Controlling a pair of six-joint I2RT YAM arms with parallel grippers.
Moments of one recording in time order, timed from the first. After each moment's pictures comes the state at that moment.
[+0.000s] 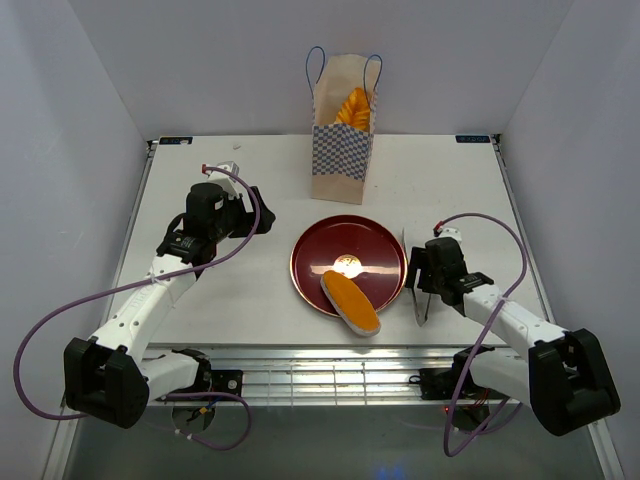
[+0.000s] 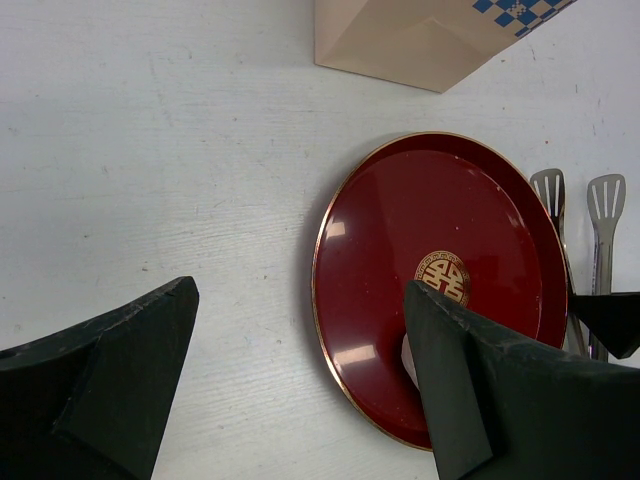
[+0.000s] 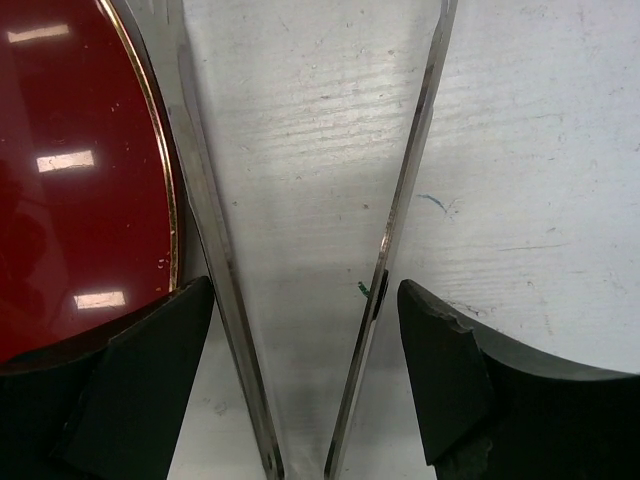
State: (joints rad) left arm -0.31 1.16 0.91 -0.25 0.10 -0.37; right arm 0.37 1.09 0.44 -0.21 0.22 0.40
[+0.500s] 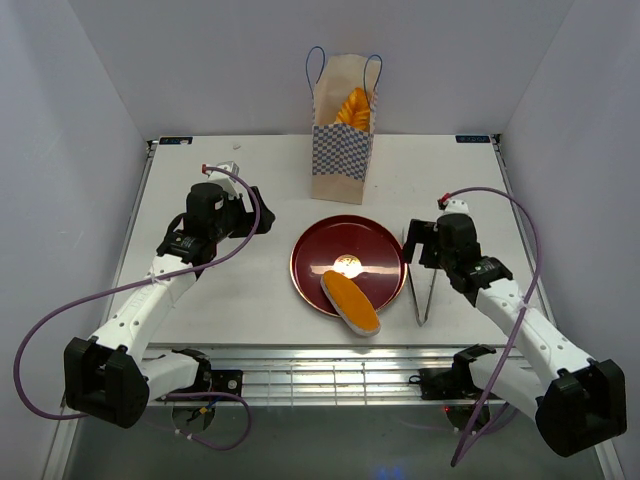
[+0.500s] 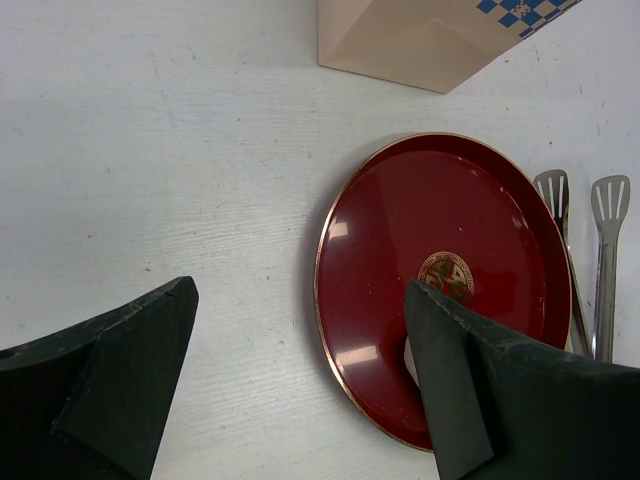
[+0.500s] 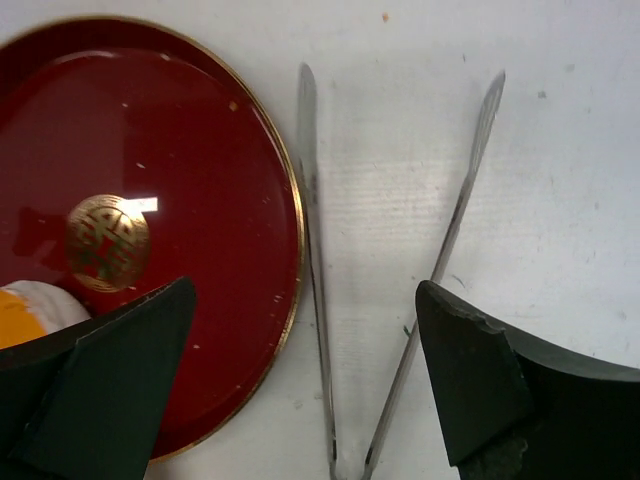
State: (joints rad) left arm -0.31 1.16 0.91 -0.25 0.09 -0.37; right arm 0.37 0.99 0.64 -0.34 0.16 0.35
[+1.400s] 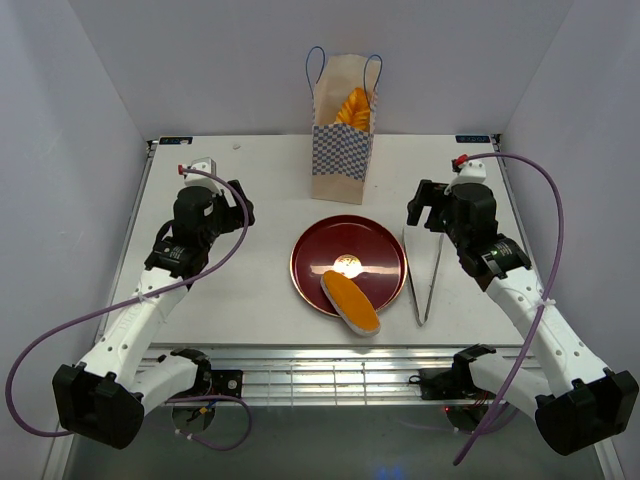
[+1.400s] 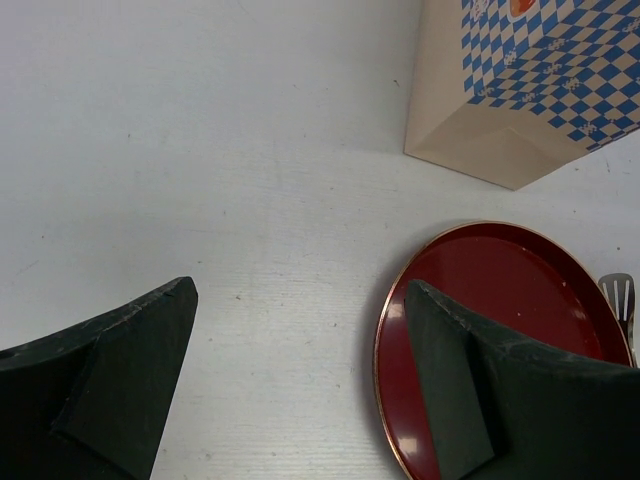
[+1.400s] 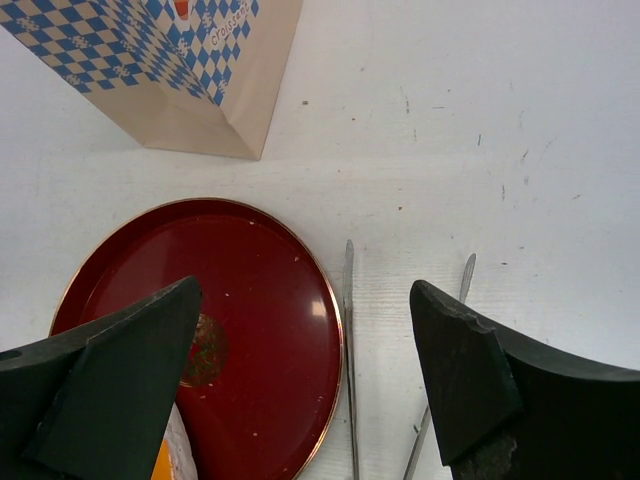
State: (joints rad) left arm -0.31 1.04 0.91 -0.26 -0.18 -0.36; right arm 0.37 1.00 0.93 -0.33 0.19 0.28
